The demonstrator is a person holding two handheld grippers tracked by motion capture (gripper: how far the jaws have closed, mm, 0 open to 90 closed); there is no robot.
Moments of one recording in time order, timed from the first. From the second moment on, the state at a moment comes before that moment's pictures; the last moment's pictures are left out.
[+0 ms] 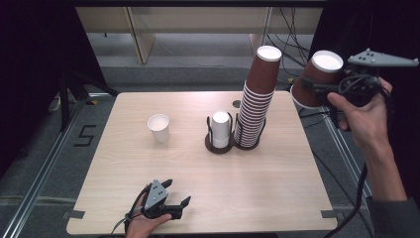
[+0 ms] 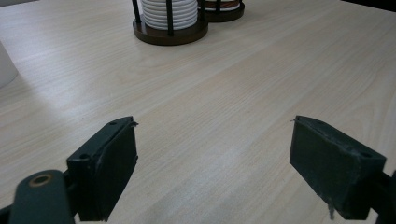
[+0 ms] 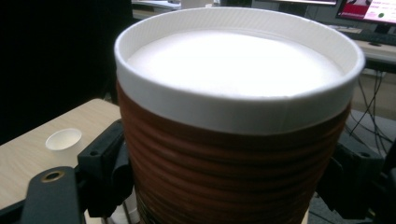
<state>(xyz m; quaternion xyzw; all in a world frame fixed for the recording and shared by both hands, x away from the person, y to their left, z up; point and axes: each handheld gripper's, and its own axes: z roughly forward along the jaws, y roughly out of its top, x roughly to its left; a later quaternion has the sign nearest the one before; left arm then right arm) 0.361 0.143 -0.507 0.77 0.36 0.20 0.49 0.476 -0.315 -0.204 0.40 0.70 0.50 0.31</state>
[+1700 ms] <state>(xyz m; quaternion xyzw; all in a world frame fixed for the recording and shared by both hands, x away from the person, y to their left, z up) 0.364 0.155 -0.508 0.74 0.38 0.22 0.51 0.433 -0.189 -0.410 0.28 0.80 0.52 0.13</state>
